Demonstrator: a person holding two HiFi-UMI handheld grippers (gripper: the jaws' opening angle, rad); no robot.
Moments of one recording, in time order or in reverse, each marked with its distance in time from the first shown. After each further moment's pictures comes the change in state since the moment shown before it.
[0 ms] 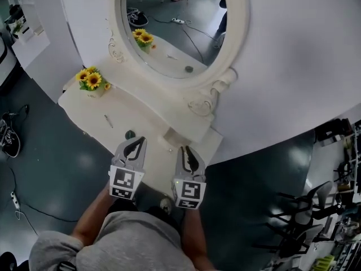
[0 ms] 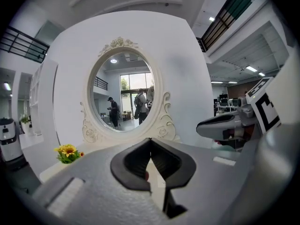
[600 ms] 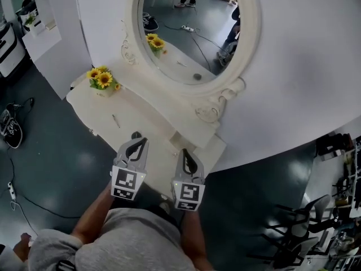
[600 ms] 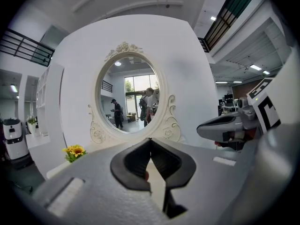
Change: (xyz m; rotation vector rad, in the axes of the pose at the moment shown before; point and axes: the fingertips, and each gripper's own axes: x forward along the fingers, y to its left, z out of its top) left arm -0.018 0.017 0.005 -0.006 -0.021 0.063; right arm 0.005 0.028 0.016 -0.054 -0.024 0.071
